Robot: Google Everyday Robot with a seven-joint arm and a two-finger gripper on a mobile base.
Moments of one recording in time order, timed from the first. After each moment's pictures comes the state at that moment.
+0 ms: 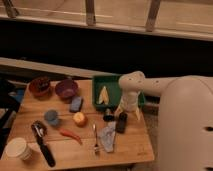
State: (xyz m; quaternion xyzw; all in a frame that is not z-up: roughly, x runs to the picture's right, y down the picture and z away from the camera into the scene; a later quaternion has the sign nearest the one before) arm 0.136 0.169 0.835 -0.25 0.35 0.76 0.49
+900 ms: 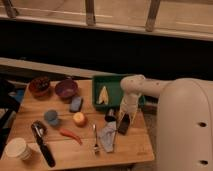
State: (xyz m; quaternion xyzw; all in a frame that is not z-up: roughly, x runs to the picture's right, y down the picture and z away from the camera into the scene) arm 0.140 0.185 0.850 -0.28 0.36 0.76 0.47
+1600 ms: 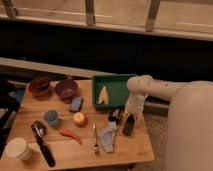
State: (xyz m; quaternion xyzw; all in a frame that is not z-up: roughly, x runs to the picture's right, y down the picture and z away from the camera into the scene) arm 0.175 0.184 0.825 -0.27 0.35 0.77 0.45
